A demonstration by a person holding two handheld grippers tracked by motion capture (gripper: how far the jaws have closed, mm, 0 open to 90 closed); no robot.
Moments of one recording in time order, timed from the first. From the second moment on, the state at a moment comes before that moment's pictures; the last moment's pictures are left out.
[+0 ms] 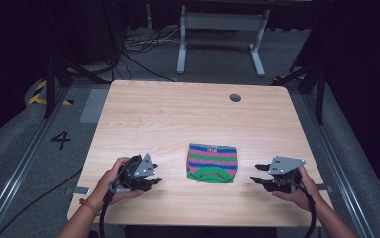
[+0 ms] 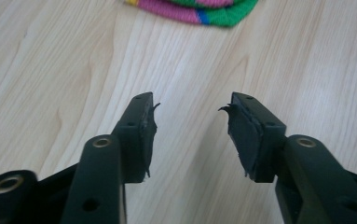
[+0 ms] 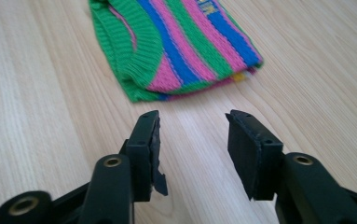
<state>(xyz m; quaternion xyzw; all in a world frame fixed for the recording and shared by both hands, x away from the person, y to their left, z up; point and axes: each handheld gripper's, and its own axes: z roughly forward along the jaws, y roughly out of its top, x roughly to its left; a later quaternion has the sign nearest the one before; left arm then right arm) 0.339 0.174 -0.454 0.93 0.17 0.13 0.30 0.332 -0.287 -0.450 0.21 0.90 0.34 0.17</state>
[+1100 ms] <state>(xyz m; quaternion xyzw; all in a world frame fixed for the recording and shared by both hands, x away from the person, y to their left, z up) 0.325 0.263 -0.485 0.89 0.29 0.10 0.35 0.309 -0.392 -0.494 0.39 0.84 0.34 0.18</state>
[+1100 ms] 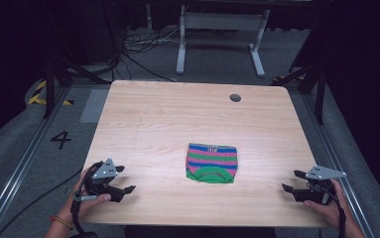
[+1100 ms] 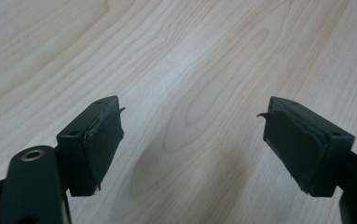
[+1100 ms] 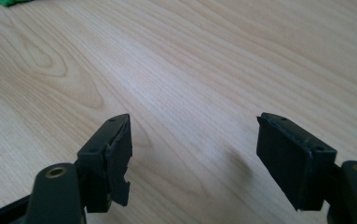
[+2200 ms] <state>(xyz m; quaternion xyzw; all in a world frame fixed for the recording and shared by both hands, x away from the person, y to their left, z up) 0.321 0.268 -0.501 0.87 0.34 0.11 0.34 0.304 -0.401 -0.505 0.43 0.81 0.35 0.17</state>
